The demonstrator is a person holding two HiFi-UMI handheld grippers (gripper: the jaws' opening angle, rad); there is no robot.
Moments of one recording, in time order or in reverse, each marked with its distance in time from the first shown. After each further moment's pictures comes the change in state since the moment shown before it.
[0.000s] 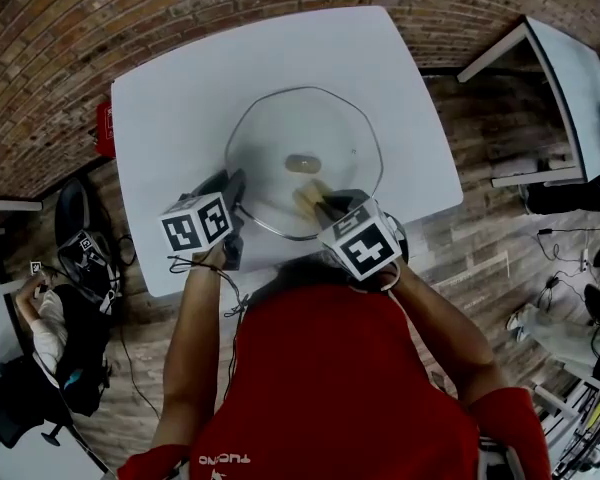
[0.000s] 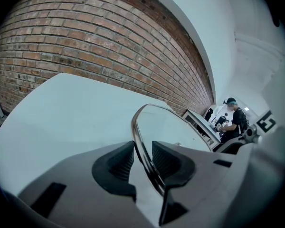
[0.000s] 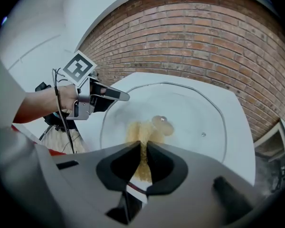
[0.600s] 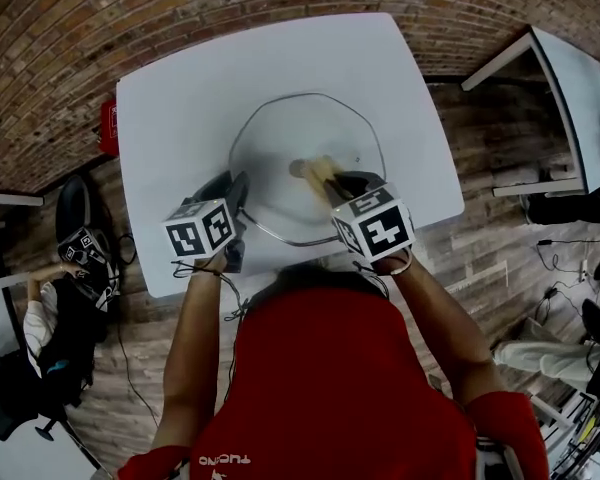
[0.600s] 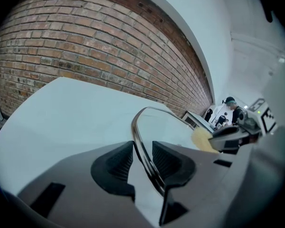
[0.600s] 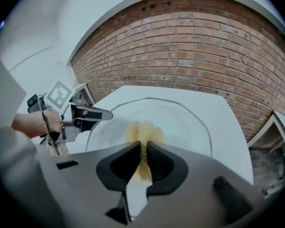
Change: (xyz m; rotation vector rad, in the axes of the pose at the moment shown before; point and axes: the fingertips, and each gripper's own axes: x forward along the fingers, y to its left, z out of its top) left arm 0.000 -0.001 0.003 0.027 -0.044 -0.001; right arm -0.008 -0.049 0.034 0.096 -0.131 -0.070
